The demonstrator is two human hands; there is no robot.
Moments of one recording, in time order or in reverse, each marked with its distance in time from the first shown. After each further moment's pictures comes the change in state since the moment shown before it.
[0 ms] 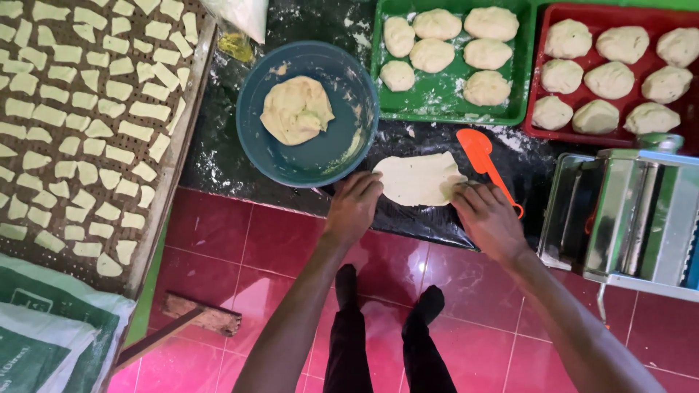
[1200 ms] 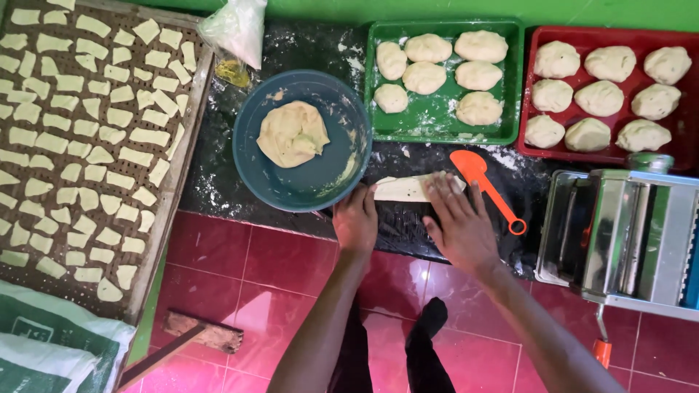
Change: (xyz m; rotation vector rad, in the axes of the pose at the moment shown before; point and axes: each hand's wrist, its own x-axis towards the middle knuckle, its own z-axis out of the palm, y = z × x) left_hand 0.014 0.008 0.045 0.037 0.293 -0.499; right_hand 0.042 -0.033 -0.007 0.051 0.075 0.164
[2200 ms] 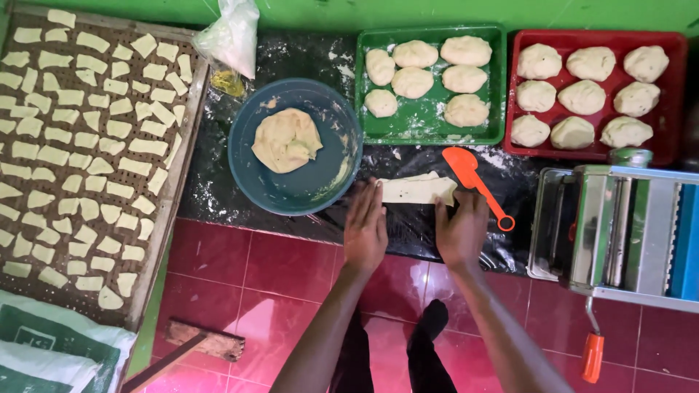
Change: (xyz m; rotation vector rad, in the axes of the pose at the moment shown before) left_hand -0.017 0.029 -0.019 -0.113 -0.117 0.301; right_hand -0.011 -0.004 0.032 0.153 0.372 0.558
